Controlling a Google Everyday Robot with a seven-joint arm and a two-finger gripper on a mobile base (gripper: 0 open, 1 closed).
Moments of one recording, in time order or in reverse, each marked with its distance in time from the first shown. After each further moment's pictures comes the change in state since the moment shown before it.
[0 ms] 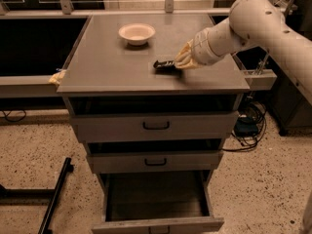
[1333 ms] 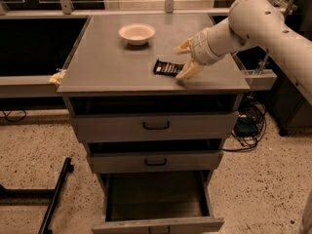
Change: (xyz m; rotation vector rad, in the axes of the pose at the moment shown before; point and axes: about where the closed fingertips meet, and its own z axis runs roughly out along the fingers) arm 0.001 0.001 0.002 -0.003 -0.001 0.001
